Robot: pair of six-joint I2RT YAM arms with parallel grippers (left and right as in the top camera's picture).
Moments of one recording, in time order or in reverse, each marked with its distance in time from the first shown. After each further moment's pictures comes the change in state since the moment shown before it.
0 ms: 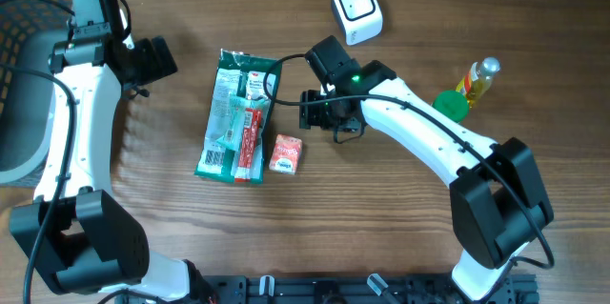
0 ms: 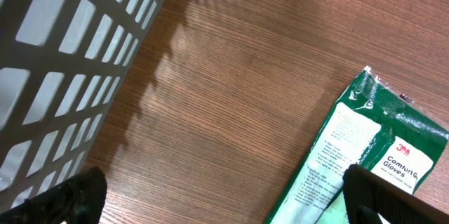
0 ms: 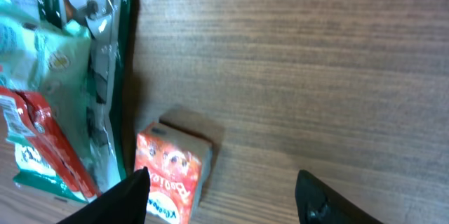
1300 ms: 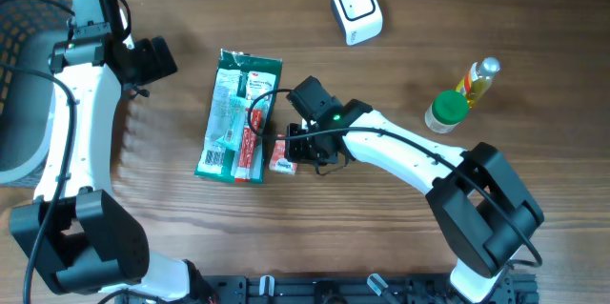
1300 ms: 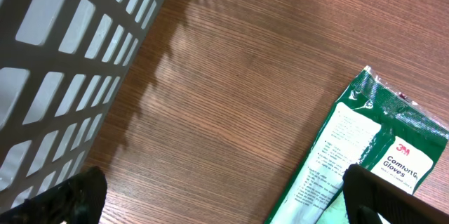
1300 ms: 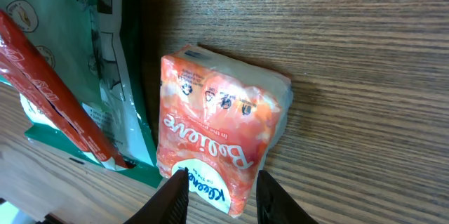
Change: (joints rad) left arm 0.000 0.000 0.000 0.000 0.000 0.000; right arm 0.125 0.000 -0.209 0.240 -0.157 0.172
